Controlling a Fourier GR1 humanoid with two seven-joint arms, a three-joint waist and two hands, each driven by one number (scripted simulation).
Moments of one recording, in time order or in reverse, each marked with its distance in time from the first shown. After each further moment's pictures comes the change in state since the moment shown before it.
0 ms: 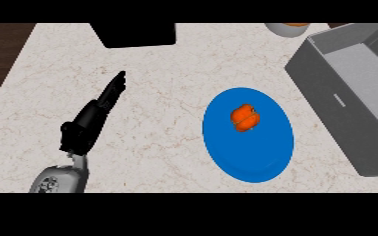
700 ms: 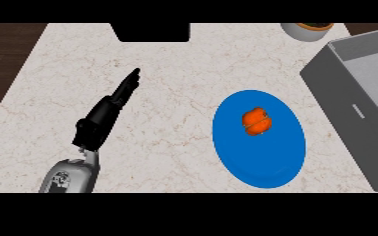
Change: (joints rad) left arm -0.046 -0.032 -0.040 0.007 -0.017 -0.025 0.015; right arm -0.198 -0.089 -0.169 0.245 -0.082 0.256 0.142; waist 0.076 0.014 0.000
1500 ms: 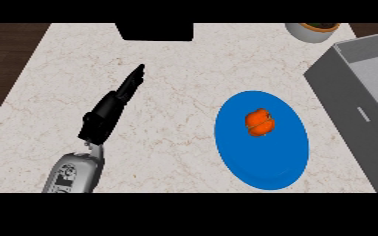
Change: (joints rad) left arm -0.045 -0.019 0.010 0.043 -0.012 -0.009 -0.012; right arm -0.511 0.068 0.335 0.257 0.289 -0.126 0.110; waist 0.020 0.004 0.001
